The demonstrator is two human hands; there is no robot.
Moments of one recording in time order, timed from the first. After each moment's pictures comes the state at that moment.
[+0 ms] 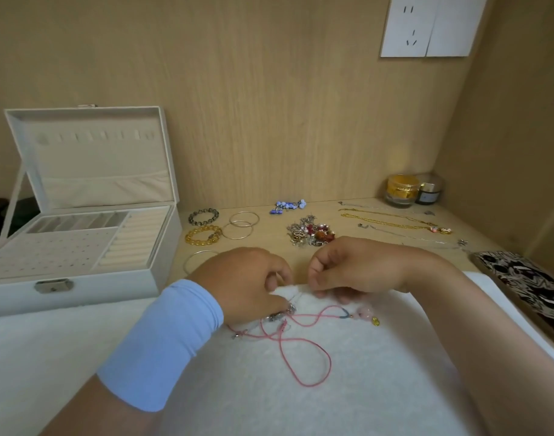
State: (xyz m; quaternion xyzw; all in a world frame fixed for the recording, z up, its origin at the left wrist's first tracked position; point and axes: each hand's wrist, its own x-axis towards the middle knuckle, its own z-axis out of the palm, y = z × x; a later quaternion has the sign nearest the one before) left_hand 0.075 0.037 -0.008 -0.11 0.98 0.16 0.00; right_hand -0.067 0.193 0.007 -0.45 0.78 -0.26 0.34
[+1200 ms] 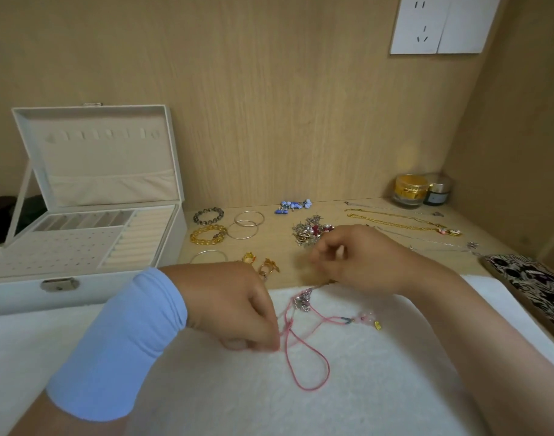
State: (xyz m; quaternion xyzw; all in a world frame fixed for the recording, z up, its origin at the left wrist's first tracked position) left_hand 0.104 0.041 0.027 -0.13 0.93 0.26 0.22; right_hand -0.074 0.187 -0.007 -0.46 0.83 -0.28 0.13
